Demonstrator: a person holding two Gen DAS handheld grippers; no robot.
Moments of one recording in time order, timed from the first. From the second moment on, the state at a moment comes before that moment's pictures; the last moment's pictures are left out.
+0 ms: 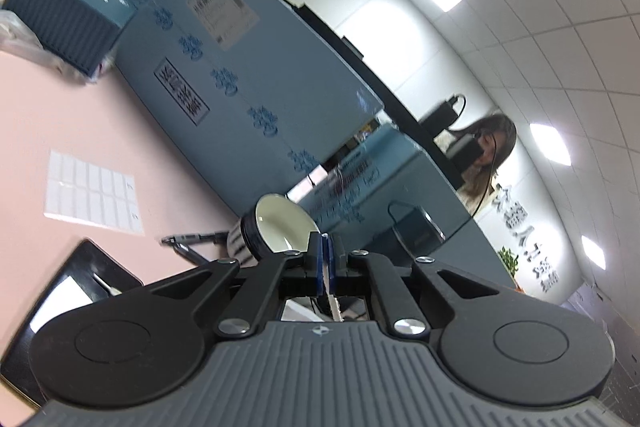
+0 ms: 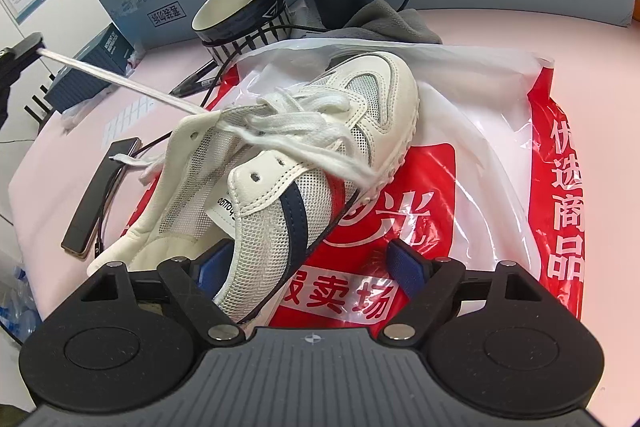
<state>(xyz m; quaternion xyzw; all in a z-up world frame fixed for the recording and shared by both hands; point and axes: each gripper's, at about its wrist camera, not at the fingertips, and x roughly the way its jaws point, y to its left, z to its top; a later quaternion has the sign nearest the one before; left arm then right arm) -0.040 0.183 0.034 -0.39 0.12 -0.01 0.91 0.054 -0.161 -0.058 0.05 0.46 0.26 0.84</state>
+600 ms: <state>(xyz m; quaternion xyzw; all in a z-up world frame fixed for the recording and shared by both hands) -0.079 0.217 0.060 -0.38 0.07 0.05 0.92 0.053 -0.161 -0.059 0.05 0.46 0.26 0.85</state>
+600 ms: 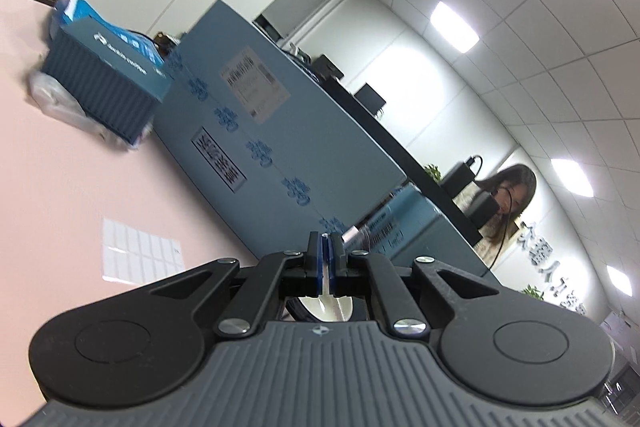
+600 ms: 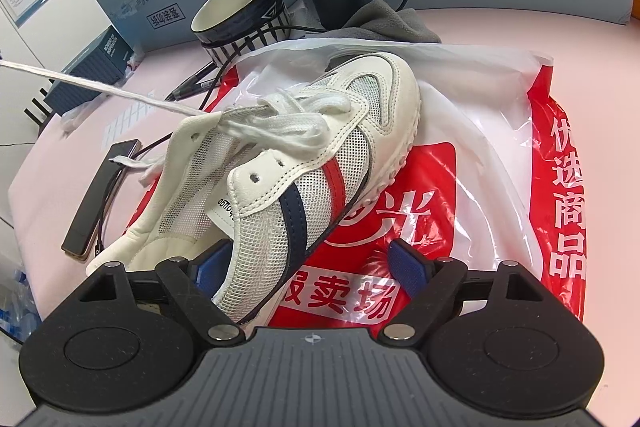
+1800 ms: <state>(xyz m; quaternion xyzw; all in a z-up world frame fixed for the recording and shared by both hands) -0.119 0.200 0.027 -0.36 0.19 0.12 0.90 0.028 -0.197 -0.037 0.10 0.41 0.28 0.86</state>
